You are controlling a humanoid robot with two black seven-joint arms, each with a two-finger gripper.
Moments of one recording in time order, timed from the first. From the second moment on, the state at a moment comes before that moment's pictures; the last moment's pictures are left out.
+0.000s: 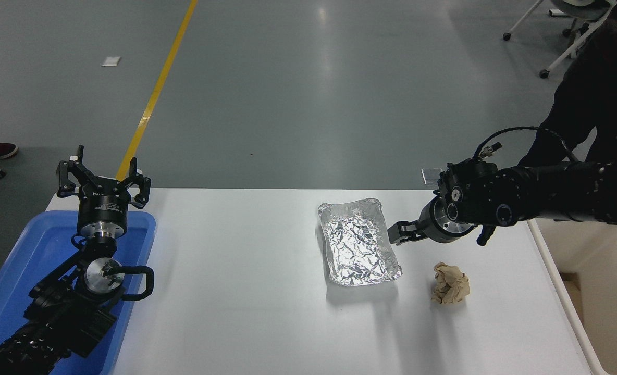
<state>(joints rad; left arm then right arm) -0.61 0.17 -1.00 -0.41 -0.11 -0.52 -0.59 1.39 -0.10 -0.89 0.91 -0.44 0.20 -0.19</state>
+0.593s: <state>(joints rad) -0.61 0.17 -1.00 -0.41 -0.11 -0.53 -0.59 1.16 -0.01 -0.75 0.69 -0.49 0.00 -0.19</state>
